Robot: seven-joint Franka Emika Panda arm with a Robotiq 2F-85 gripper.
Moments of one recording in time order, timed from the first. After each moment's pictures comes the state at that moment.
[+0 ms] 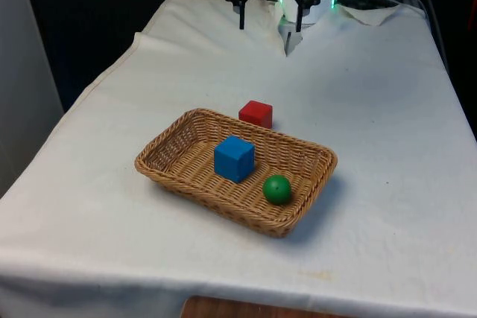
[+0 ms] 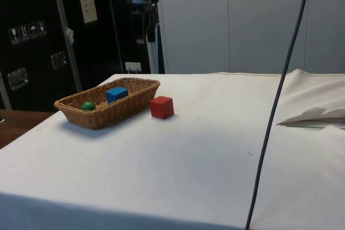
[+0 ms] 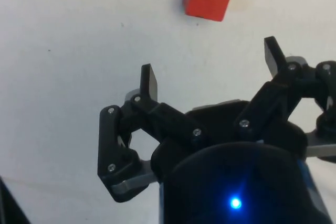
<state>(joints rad) 0.30 0.13 -0.38 -2.13 -0.01 2.36 -0.18</state>
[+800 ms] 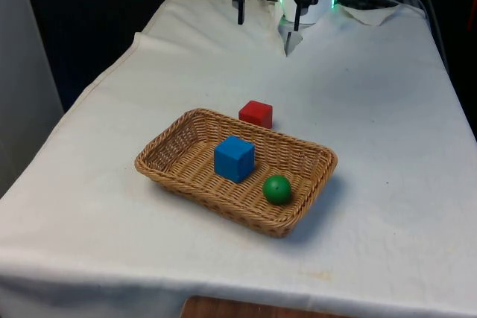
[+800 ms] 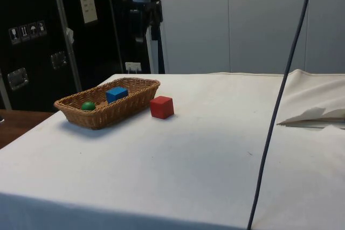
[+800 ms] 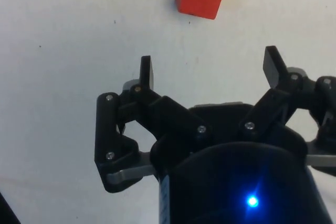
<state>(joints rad) 0.30 0.10 -0.37 -2.15 -0.05 2.36 -0.02</state>
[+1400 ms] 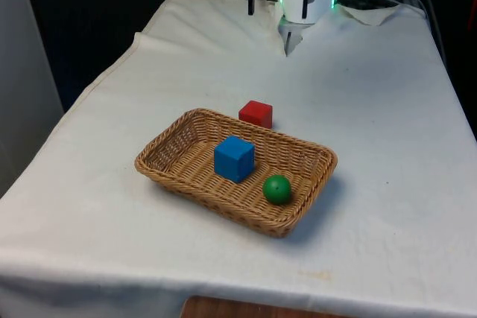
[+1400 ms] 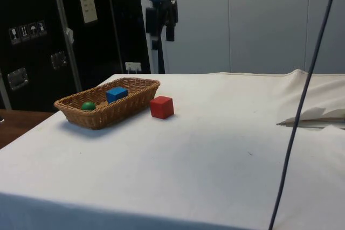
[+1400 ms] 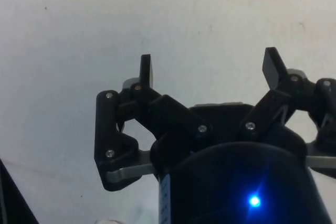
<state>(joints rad) 0.30 -0.03 -0.37 -2.30 -0.05 2.38 0.00</state>
